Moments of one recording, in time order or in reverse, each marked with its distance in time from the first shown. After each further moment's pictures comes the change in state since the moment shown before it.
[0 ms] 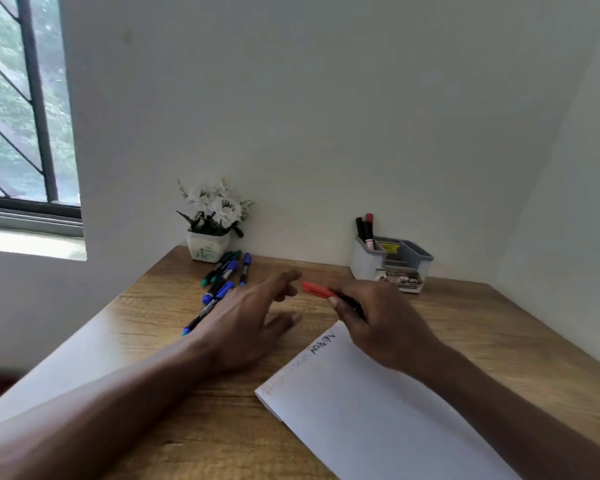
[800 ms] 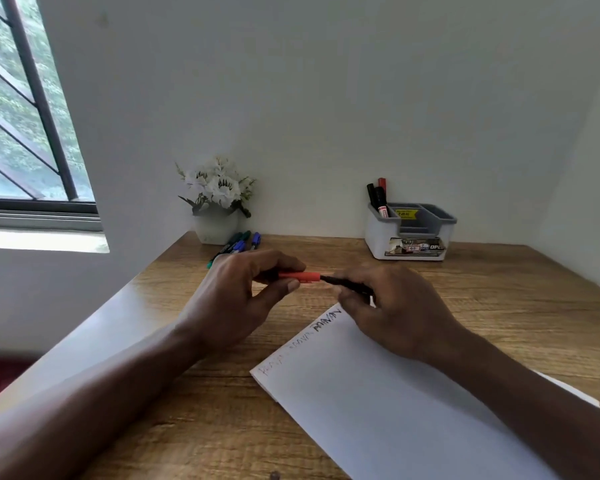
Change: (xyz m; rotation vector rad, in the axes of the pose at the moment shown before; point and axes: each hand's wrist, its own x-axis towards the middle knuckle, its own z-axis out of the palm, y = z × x) left_hand -0.002 0.006 0.000 -0.133 0.248 0.090; right_hand -0.017 0.002 0.002 0.043 0.016 0.061
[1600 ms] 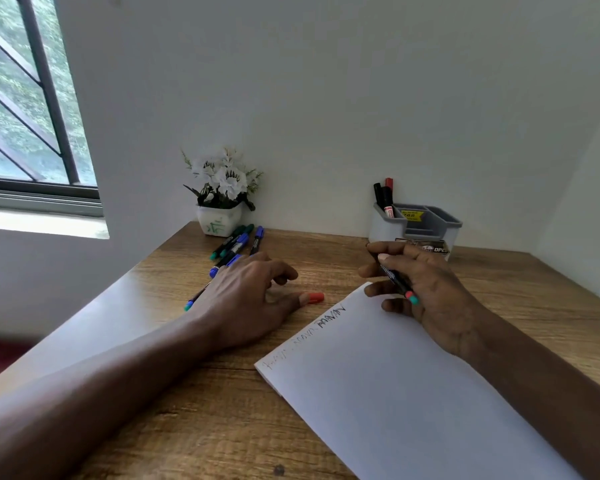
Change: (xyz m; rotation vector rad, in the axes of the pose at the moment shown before) left_hand 0.002 -0.008 0.005 0.346 -0.294 -0.269; right_hand 0.016 0.021 -0.010 1.059 0.020 0.633
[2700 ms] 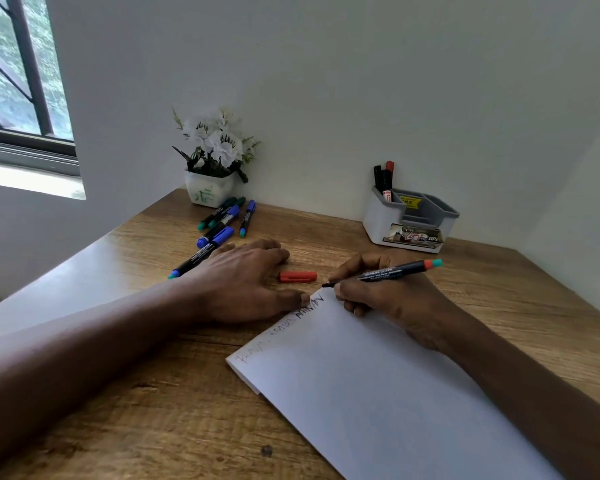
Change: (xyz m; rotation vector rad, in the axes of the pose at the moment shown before) left_hand 0.003 0.010 -0.005 0.089 -0.342 -0.046; right_hand -0.010 0.016 0.016 -0.359 -0.263 -0.158
